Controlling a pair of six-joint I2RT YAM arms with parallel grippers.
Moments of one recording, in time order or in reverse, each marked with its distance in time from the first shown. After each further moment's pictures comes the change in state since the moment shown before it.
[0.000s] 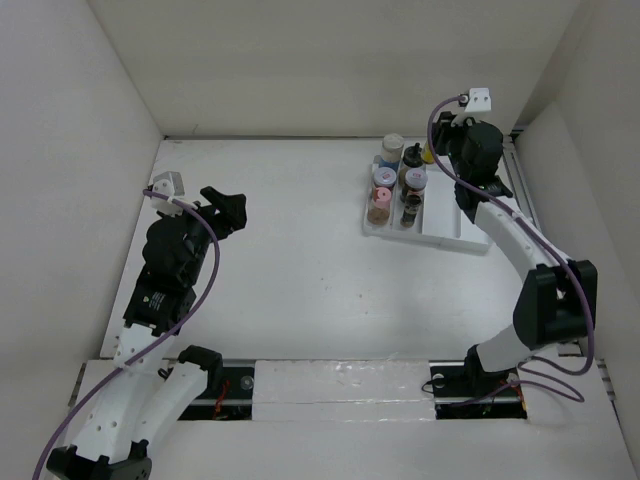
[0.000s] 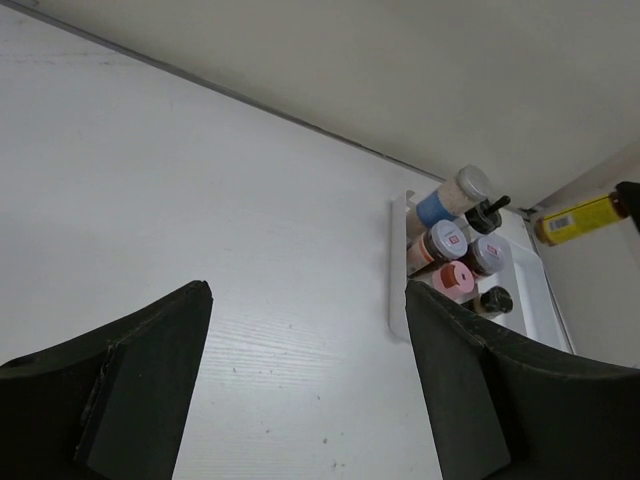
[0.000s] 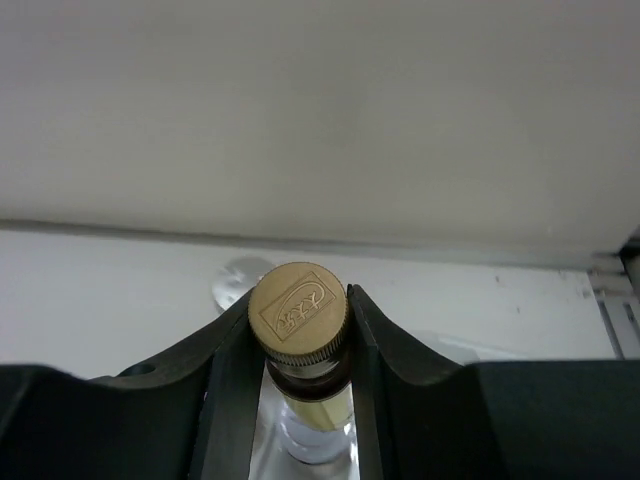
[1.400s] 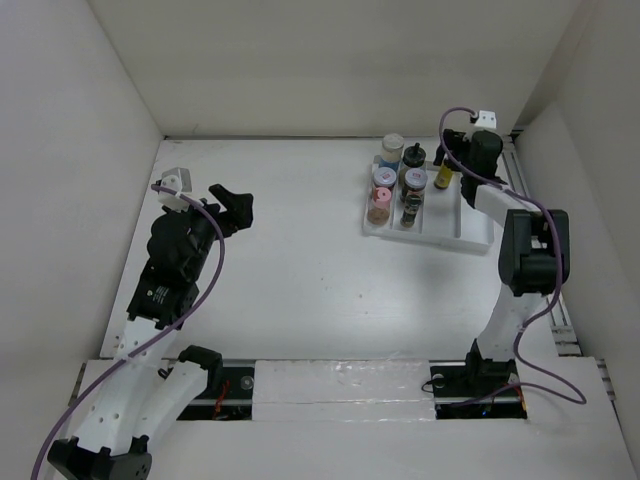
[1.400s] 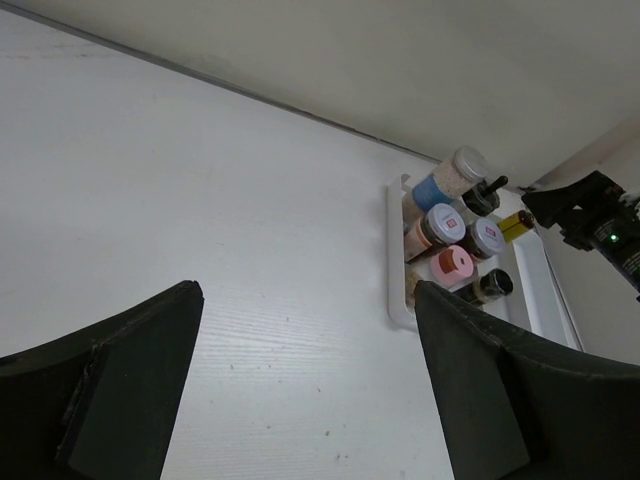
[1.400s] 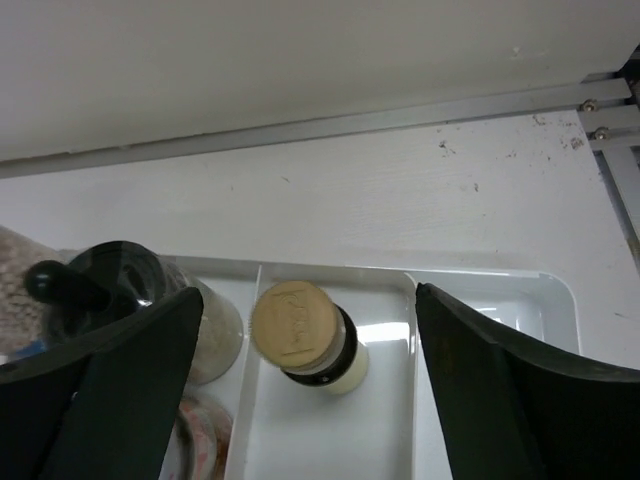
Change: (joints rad) left arm 0.000 0.039 0.000 0.021 0.051 0.024; right arm -0.203 0.439 0.091 0.014 -0.040 0.072
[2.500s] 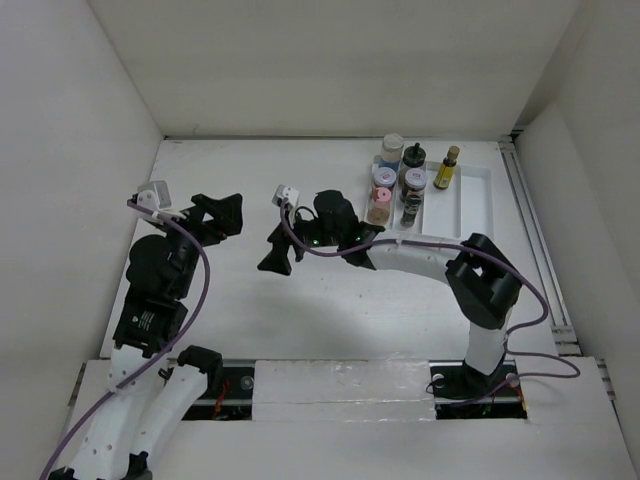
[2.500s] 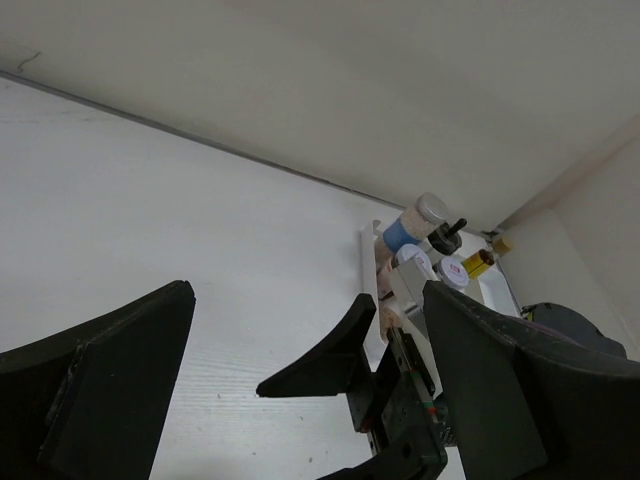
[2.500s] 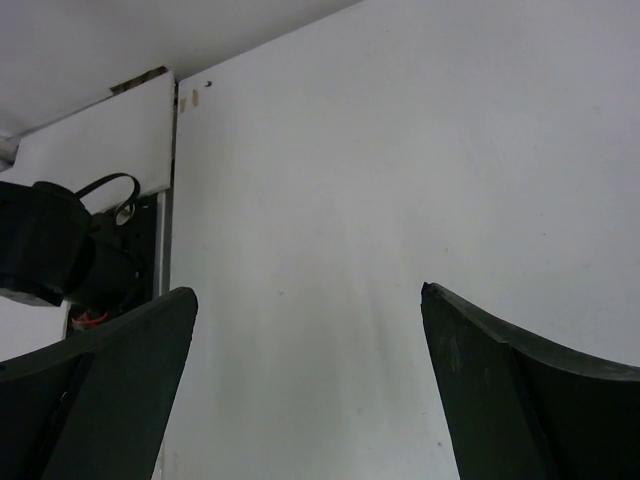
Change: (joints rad) left arm 0.000 -0.127 0.000 0.002 -0.021 0.001; right arm 0.904 -0.078 -0.045 -0.005 -0.608 0.064
